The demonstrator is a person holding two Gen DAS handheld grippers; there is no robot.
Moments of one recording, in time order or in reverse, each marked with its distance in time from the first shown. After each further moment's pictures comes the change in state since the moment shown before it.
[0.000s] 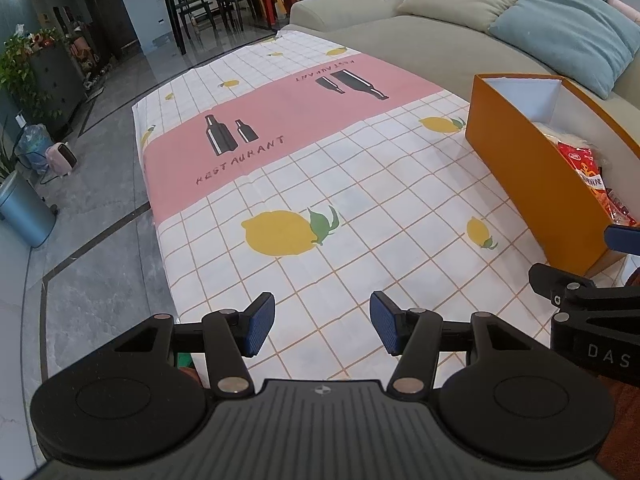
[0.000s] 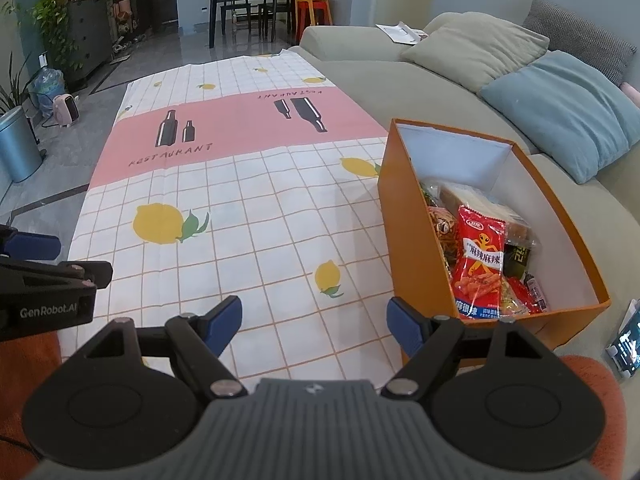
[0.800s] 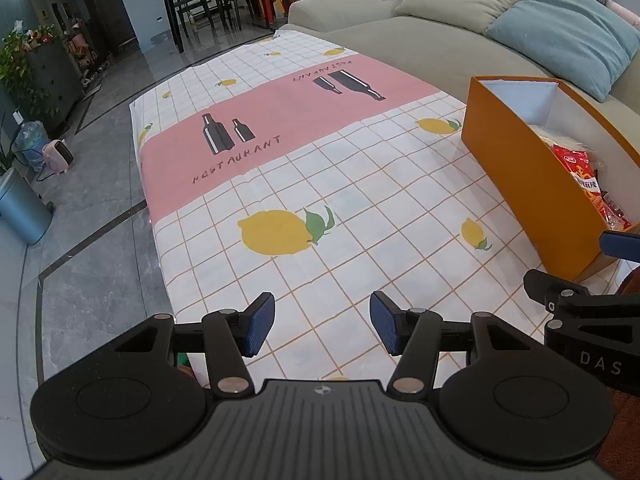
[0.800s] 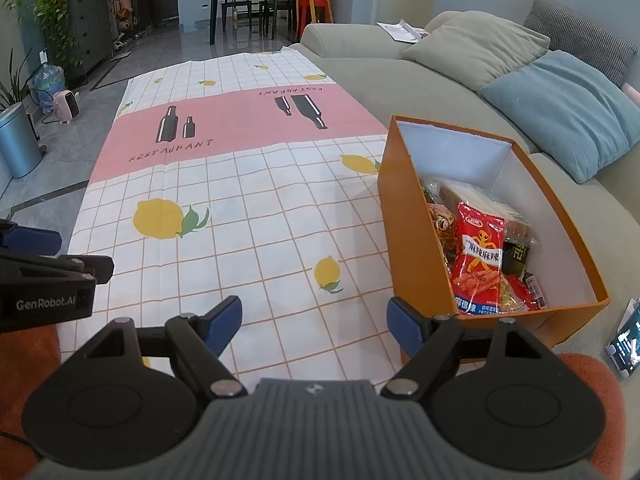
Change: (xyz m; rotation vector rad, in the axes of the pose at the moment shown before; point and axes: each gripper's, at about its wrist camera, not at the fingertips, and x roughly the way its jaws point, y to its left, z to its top) left arm -0.002 -0.001 0.001 -0.006 0.002 -0.011; right arm -0.002 0.000 -0.002 -0.006 0.006 -0.002
